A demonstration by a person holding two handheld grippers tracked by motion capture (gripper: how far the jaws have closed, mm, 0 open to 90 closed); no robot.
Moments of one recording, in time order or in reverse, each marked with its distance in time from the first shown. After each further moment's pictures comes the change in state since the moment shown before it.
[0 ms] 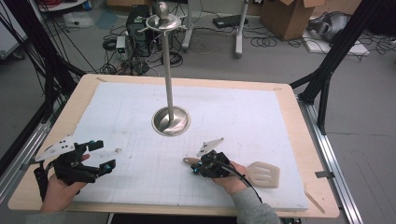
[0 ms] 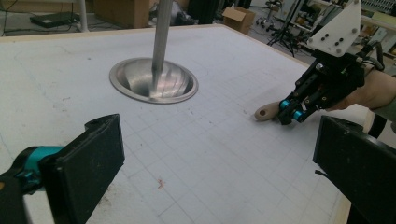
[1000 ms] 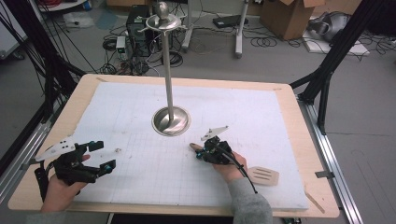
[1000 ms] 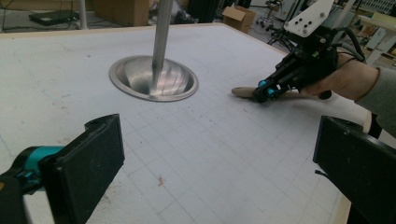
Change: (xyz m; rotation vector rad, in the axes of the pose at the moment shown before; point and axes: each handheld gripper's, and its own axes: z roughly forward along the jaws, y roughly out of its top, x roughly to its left) left arm 0.001 -0.002 0.001 0.004 -0.002 -0.005; right arm -0.036 0.010 0.004 -0.037 -0.123 0.132
